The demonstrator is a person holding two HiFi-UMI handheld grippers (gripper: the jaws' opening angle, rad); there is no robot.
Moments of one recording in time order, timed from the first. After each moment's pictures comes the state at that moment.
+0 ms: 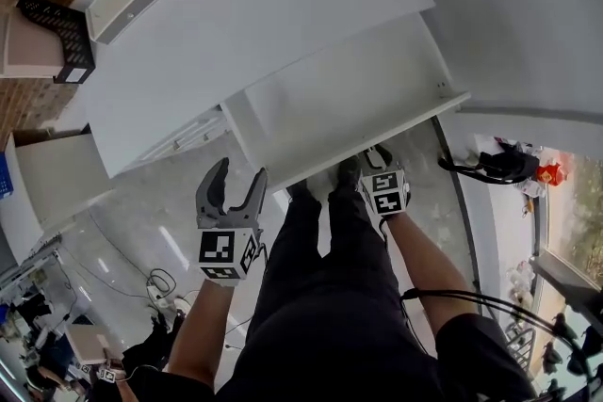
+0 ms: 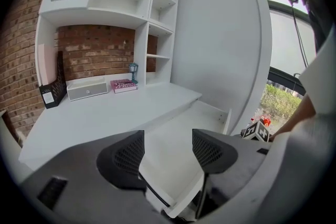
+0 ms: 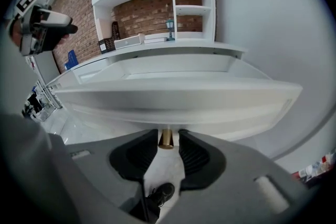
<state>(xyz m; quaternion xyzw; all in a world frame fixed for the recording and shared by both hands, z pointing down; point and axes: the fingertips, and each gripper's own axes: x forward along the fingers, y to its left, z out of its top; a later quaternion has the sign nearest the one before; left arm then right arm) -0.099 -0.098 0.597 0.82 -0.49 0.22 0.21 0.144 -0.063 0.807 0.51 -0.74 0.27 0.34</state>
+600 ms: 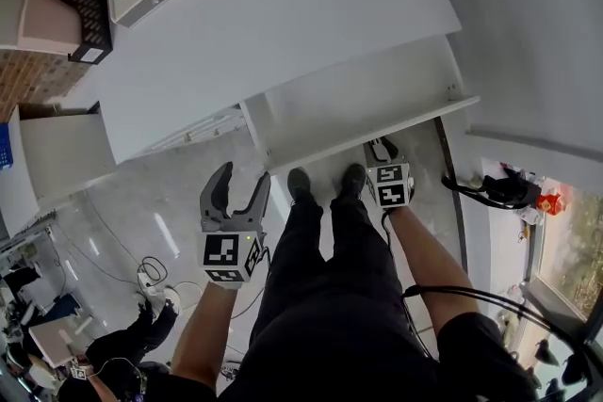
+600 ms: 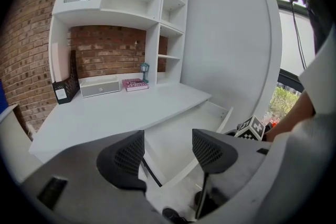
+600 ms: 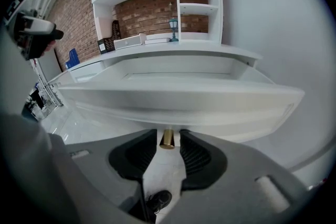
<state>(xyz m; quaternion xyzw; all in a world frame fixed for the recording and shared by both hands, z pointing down) -0.130 -0.100 0.599 0.79 -0.53 0.22 0.22 0.126 -0.119 0.806 0.50 -0.75 0.25 0.35</state>
